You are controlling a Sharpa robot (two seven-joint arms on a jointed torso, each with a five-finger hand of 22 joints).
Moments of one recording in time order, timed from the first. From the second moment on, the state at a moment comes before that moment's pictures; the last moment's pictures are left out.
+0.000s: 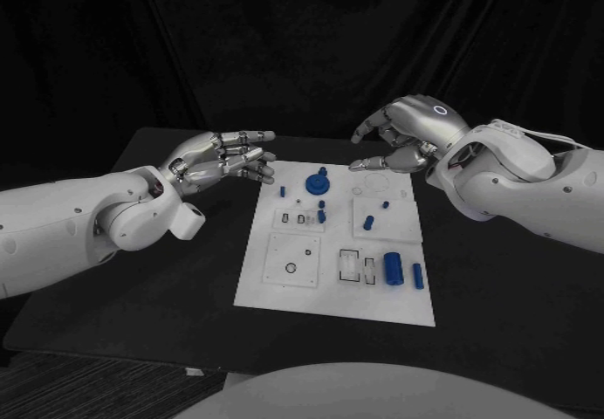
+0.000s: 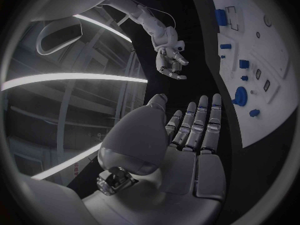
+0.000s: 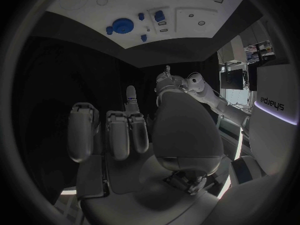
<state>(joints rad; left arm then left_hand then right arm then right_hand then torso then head) 1.32 -0.95 -0.21 1.51 -0.33 0.06 0.49 1.46 0.16 -0.07 0.26 0.49 0.42 0.09 0.06 0.03 0.45 0.26 0.56 0.07 0.59 0.22 0.49 0.10 0.12 0.60 0.28 0.34 0.16 1.42 -0.89 -0.21 1.62 -1.57 -0.56 -0.03 1.24 -0.19 0.04 0.30 0.07 0.98 0.06 0.15 0.30 1.47 -0.02 1.55 1.31 1.46 -0.08 1.55 1.30 0.04 1.46 0.03 1.42 1.29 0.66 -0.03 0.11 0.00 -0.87</state>
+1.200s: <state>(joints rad) 1.45 -0.56 -0.21 1.32 -1.10 0.34 -0.14 1.20 0.18 -0.20 0.28 0.17 1.01 0.10 0.22 0.16 1.37 0.06 1.39 1.19 1.46 -0.01 1.53 1.29 0.05 1.39 0.09 1.43 1.29 1.34 -0.94 -0.21 1.61 -1.57 -0.54 -0.05 1.22 -0.11 0.06 0.28 0.24 1.00 0.07 0.15 0.30 1.47 -0.02 1.55 1.31 1.47 -0.08 1.55 1.30 0.04 1.46 0.03 1.42 1.29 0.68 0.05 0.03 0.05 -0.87</state>
